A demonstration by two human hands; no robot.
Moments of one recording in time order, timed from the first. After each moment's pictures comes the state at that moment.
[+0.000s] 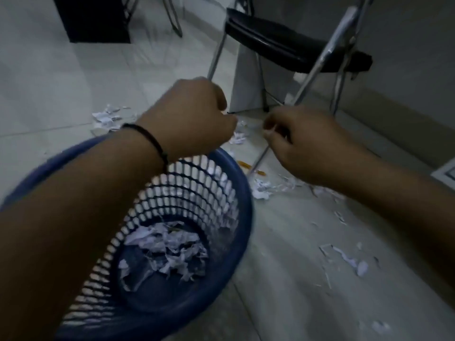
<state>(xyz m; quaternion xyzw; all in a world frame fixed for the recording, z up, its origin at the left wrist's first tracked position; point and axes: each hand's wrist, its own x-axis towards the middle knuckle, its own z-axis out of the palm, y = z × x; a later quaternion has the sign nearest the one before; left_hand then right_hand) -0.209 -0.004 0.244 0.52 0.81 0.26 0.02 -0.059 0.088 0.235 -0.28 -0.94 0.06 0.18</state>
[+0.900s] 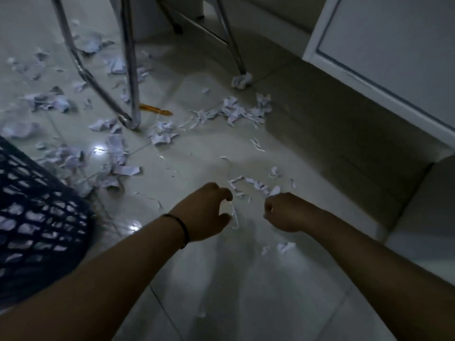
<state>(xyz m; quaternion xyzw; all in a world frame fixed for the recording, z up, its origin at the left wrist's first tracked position) 0.061 0.102 0.002 0.66 0.68 0.05 0.31 0.242 0.193 -0.025 -0.47 -0.81 0.24 -0.27</state>
